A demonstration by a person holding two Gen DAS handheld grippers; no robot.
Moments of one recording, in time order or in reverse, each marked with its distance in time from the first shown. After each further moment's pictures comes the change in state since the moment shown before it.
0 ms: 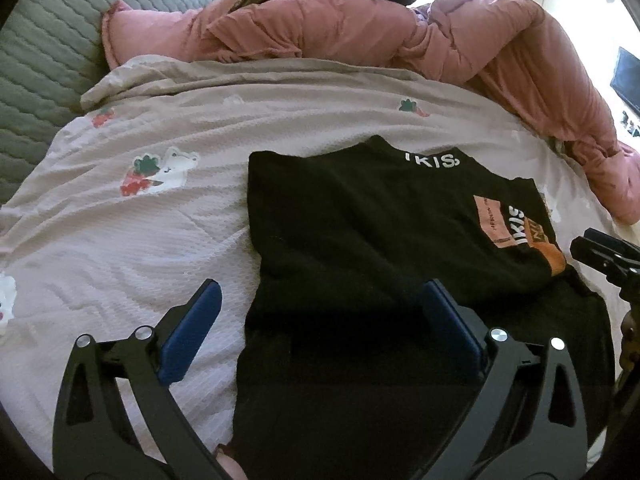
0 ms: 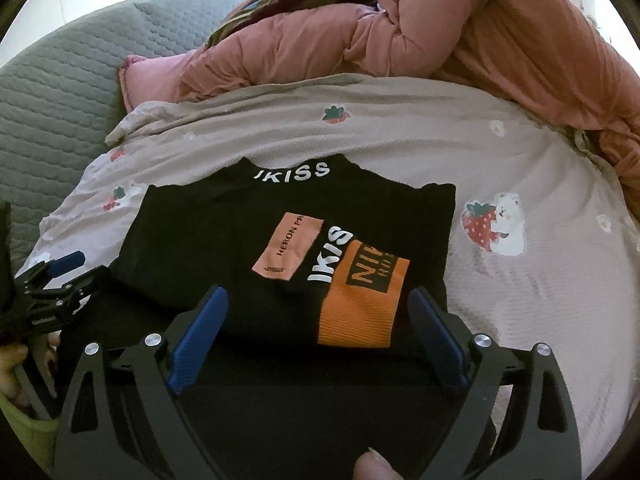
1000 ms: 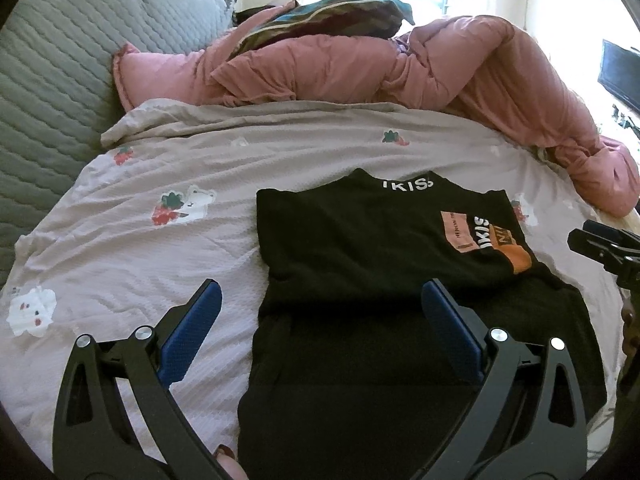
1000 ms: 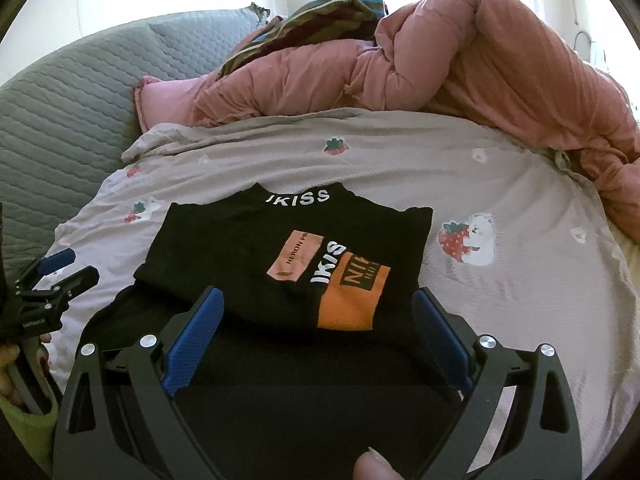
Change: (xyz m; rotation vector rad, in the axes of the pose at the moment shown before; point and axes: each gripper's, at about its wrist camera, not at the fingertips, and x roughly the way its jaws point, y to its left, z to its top) left arm -0.067 -0.021 -0.007 0.048 -0.104 0.031; right arm -0.058 0.000 -0.009 -0.016 -0.087 0.005
